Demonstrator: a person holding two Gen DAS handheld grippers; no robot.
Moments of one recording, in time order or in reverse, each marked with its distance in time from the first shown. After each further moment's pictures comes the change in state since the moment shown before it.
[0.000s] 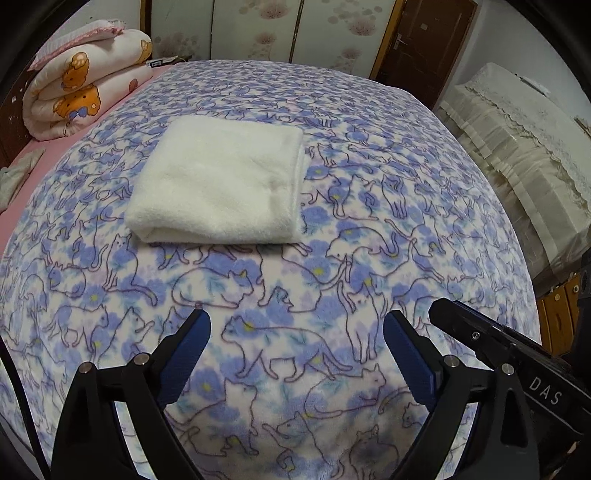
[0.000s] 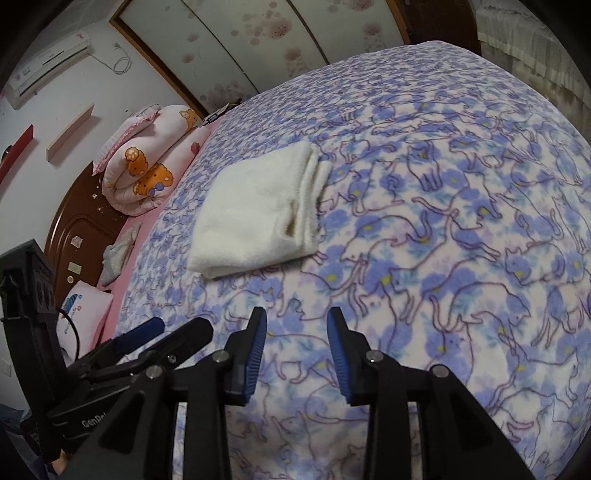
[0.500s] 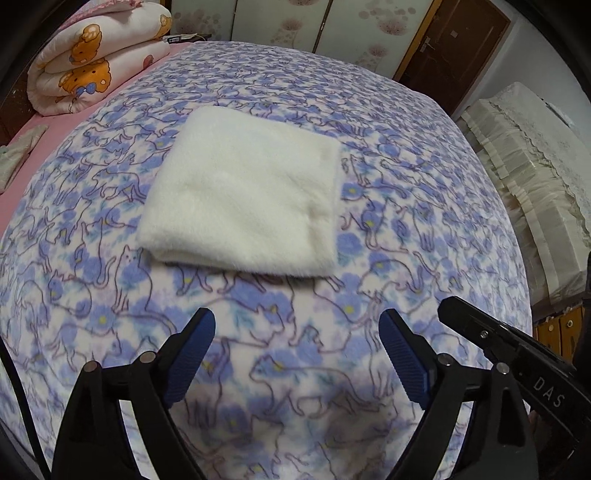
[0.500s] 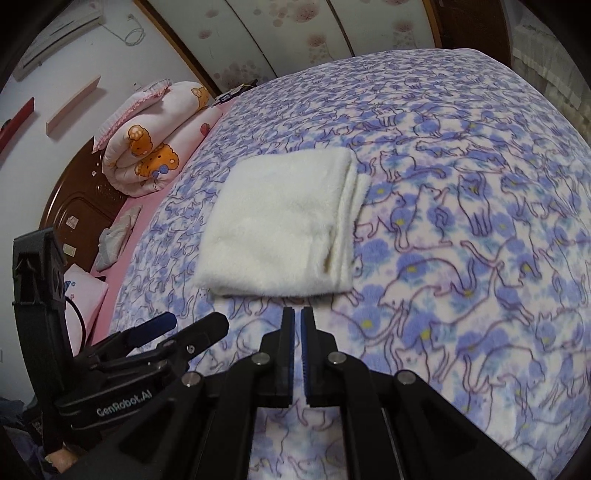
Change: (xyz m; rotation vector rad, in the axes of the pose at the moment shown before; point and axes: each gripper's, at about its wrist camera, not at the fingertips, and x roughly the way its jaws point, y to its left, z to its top) left arm 0.022 0.056 0.062 -0.097 0.067 -0.018; right arm 0.046 0.056 0.065 -0.072 0.082 0.004
